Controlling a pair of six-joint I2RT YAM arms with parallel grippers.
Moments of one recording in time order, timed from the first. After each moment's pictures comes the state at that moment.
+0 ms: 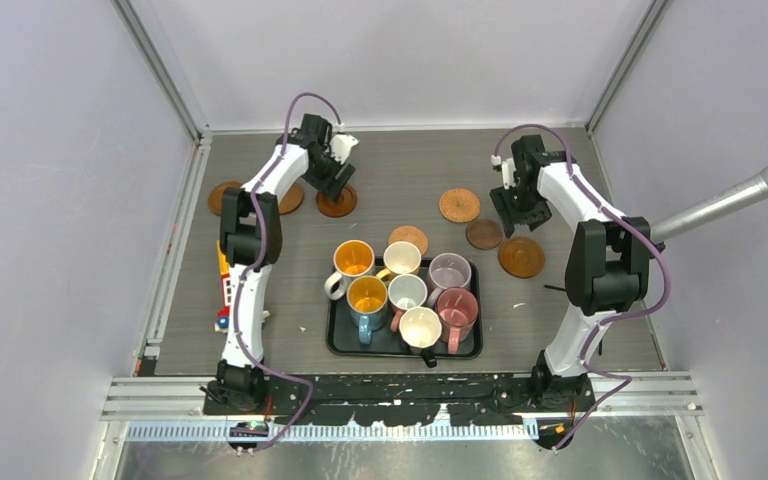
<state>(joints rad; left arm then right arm) -0.23 2.39 2.07 -0.76 0.17 0.46 0.08 1.82 1.45 -0.92 0.04 -0.22</state>
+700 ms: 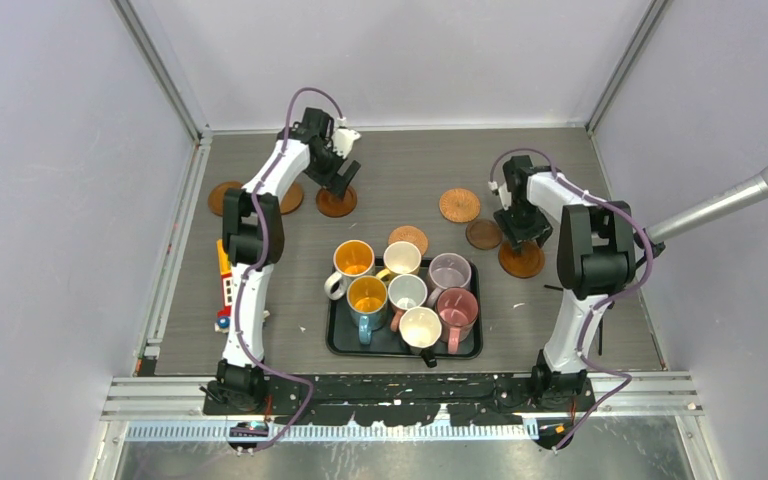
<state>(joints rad) -0.24 2.42 2.18 -0.85 0.20 0.44 0.08 1.92 1.36 -0.88 0.22 -0.28</state>
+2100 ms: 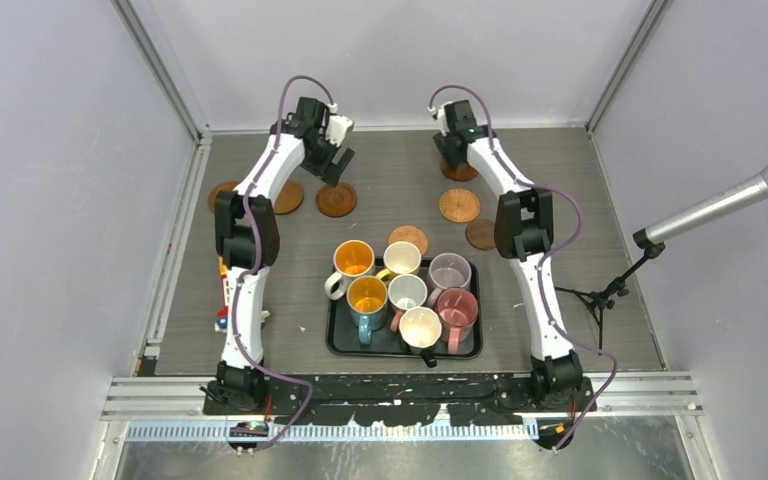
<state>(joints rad) -0.23 2.34 2.18 -0.85 0.08 0.38 0.25 2.63 2.42 -0.63 0.26 -0.31</state>
